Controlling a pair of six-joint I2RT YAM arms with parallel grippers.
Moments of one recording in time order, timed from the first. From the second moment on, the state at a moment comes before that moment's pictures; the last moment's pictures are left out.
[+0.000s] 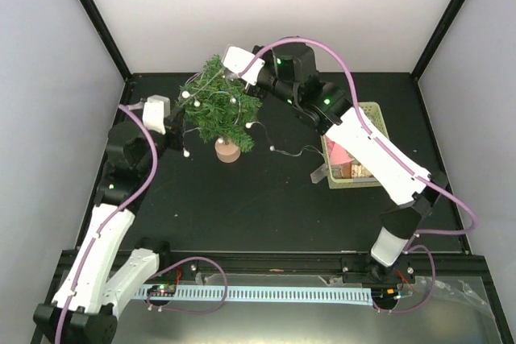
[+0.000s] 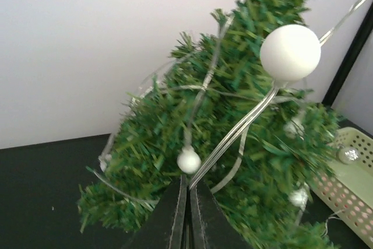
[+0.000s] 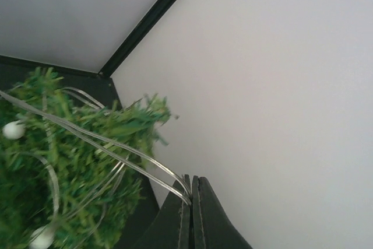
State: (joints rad) left arm -0.18 0.75 0.82 -0.17 0.19 -0.10; right arm 0.82 1.69 1.96 -0.47 0.05 -0.76
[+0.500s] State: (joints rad) left arm -0.06 0.92 0.93 -0.07 0.28 -0.15; right arm 0.79 1.87 2.23 -0.45 0.05 -0.81
